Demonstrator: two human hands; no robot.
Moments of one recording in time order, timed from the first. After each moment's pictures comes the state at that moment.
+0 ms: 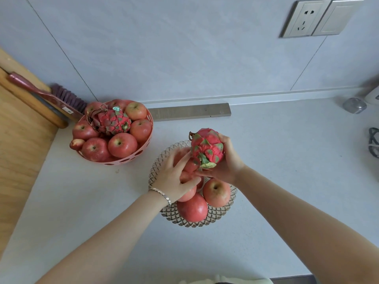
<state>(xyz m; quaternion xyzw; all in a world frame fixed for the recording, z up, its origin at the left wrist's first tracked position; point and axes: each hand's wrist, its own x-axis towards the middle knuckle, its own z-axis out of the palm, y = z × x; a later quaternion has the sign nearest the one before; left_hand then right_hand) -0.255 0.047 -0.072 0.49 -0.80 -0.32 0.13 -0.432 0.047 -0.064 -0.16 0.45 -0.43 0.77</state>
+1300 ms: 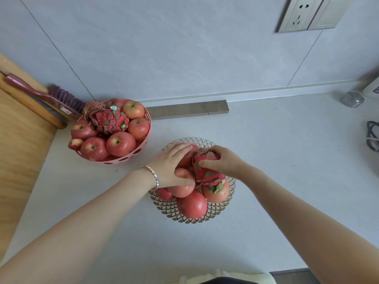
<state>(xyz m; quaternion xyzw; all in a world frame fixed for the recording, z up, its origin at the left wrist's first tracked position) -0.245 0.002 -0.067 0.37 -0.89 -0.25 -0.08 -0.437 0.063 -0.046 -0.49 0.72 -0.18 0.46</state>
